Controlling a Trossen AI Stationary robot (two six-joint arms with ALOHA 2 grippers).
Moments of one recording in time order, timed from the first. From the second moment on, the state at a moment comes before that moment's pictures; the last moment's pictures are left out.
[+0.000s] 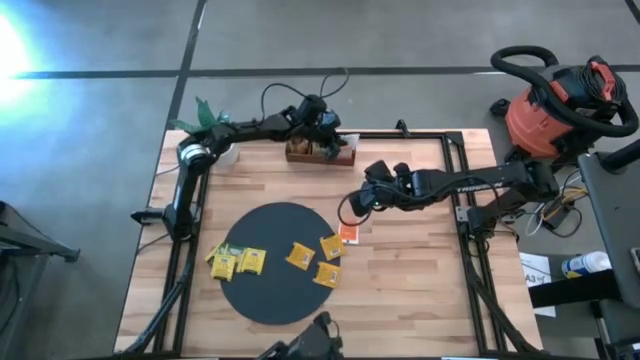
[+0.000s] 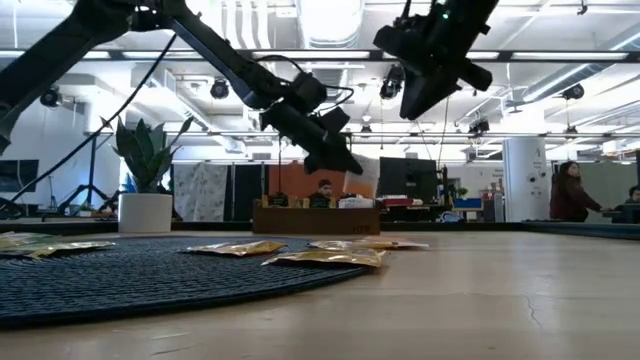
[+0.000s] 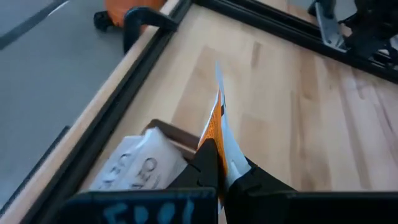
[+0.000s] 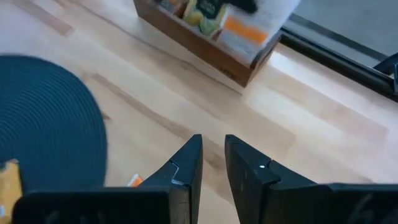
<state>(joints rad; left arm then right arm) 0.61 2.06 1.58 -0.11 0.42 0.03 0.02 1.48 1.19 -0.79 0.60 0.87</state>
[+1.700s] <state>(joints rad) 0.62 2.08 1.46 -0.05 0.23 0.02 -0.01 1.40 1.04 -0.74 0.54 0.94</state>
